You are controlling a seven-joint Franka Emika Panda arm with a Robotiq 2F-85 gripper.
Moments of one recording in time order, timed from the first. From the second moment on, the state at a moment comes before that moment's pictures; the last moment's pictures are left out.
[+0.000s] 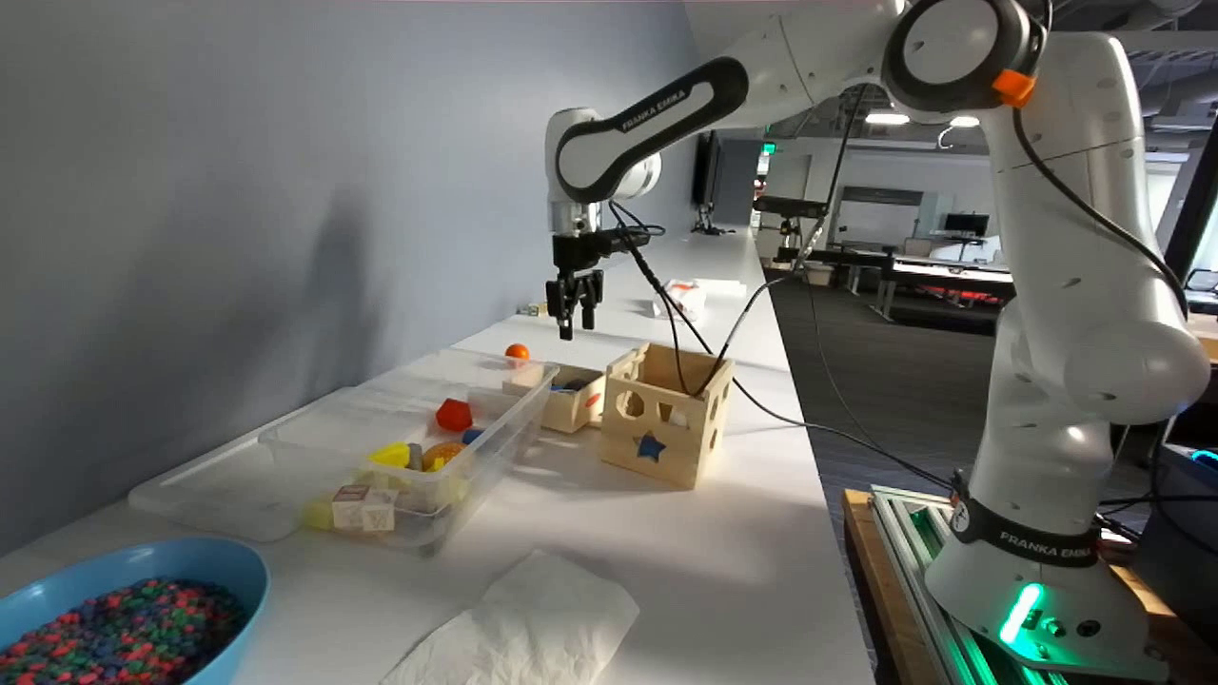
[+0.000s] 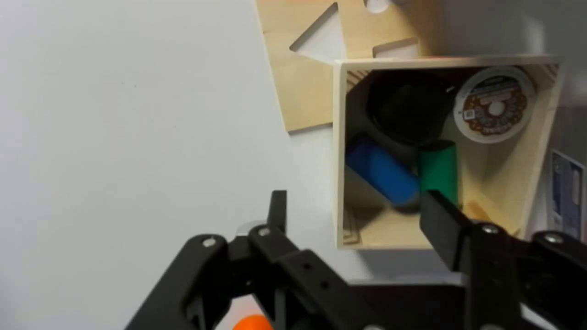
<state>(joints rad) -0.16 0.32 -0.13 -1.73 -0.05 2.02 0.00</state>
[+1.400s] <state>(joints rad) -0.13 0.12 -0.08 -1.84 0.10 2.06 -0.24</state>
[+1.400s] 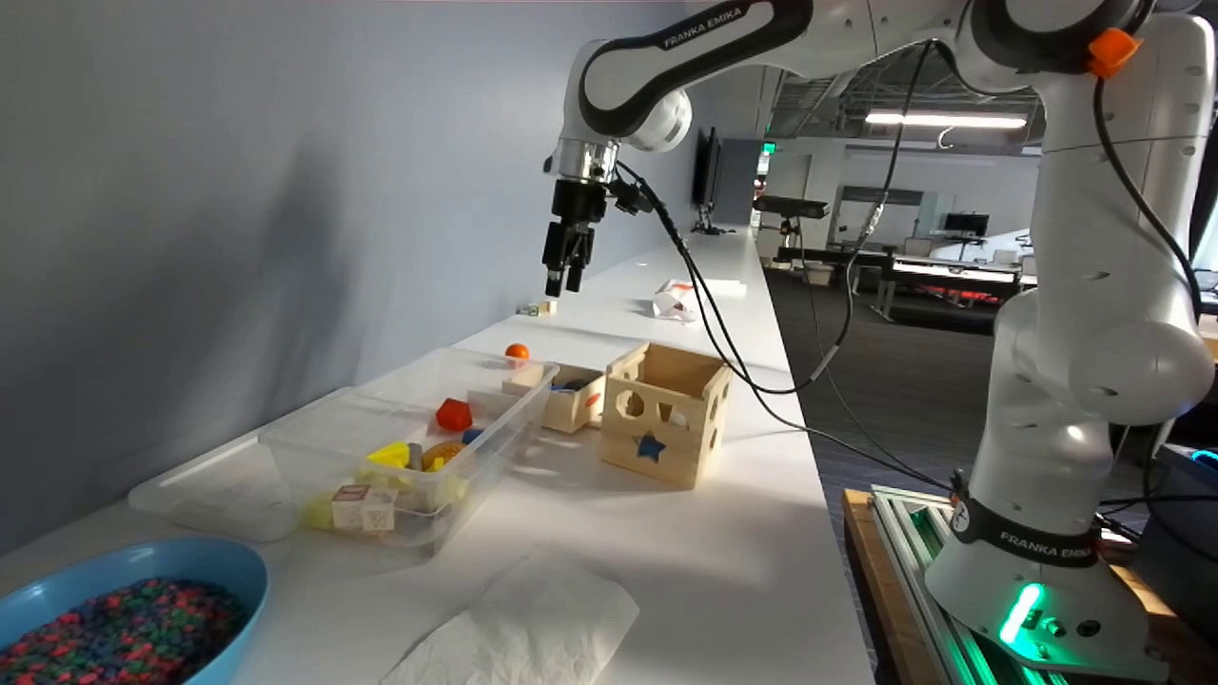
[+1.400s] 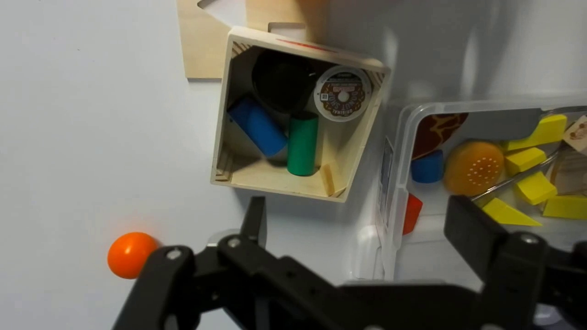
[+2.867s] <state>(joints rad) -0.01 0.22 0.07 -1.79 0.25 2.09 -0.58</state>
